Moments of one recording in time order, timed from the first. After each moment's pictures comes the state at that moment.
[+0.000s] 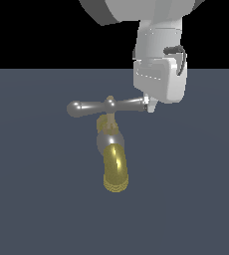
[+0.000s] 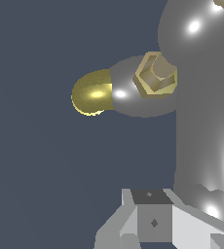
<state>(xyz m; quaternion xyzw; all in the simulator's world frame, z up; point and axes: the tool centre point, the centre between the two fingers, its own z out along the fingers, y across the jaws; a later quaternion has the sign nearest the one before) -0.078 -0.091 0.197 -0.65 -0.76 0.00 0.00</state>
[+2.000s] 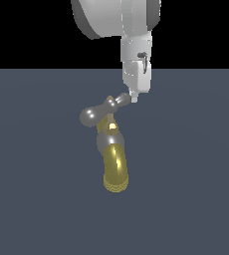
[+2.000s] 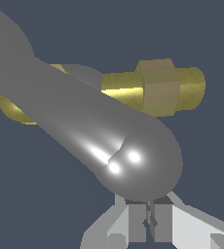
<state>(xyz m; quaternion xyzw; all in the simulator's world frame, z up) 0.027 -0.063 0.195 -0.67 -0.74 0.01 0.00</state>
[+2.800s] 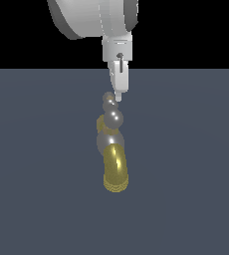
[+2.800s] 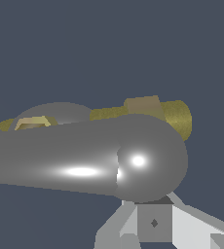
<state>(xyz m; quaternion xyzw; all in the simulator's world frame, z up) 0.034 -0.012 0.195 -0.68 -0.73 0.01 -0.01</state>
